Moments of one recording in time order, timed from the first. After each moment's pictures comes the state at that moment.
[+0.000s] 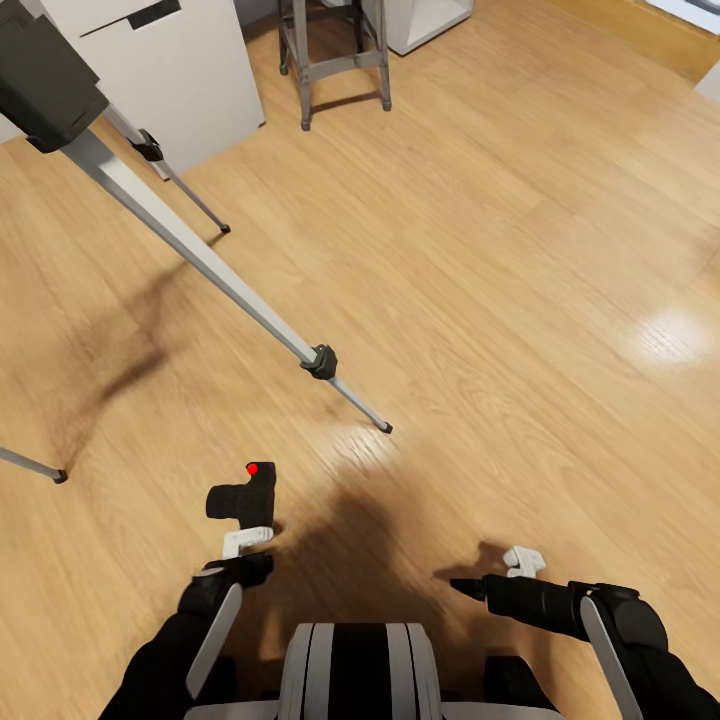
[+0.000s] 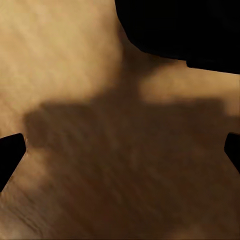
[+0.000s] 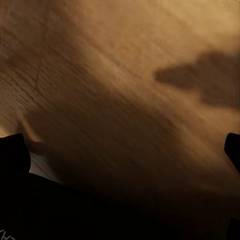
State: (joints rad) left arm -0.38 -0.02 -0.10 -1.10 0.25 0.58 0.34; right arm -0.23 -0.12 -0.16 -1.41 -0.16 1.01 0.63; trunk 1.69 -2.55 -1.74
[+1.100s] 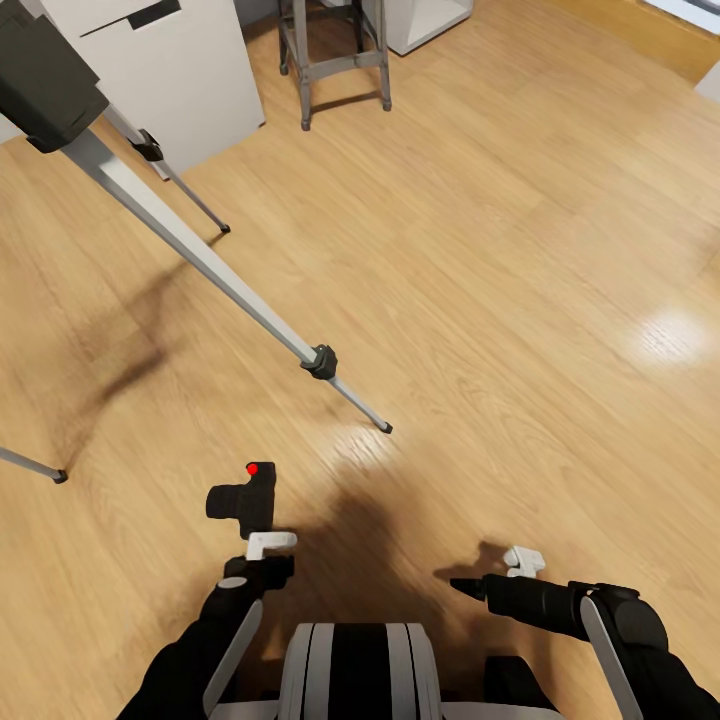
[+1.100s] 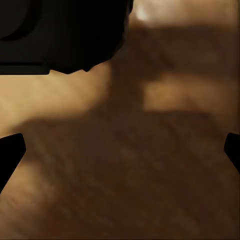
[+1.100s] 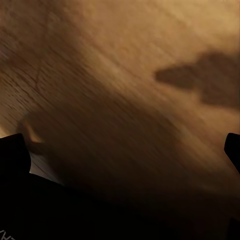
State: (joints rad) left arm -0.38 -0.02 -0.25 -1.06 0.22 0.48 0.32; right arm -0.23 -0.12 -0.16 -1.41 -0.16 1.01 0.63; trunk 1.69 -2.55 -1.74
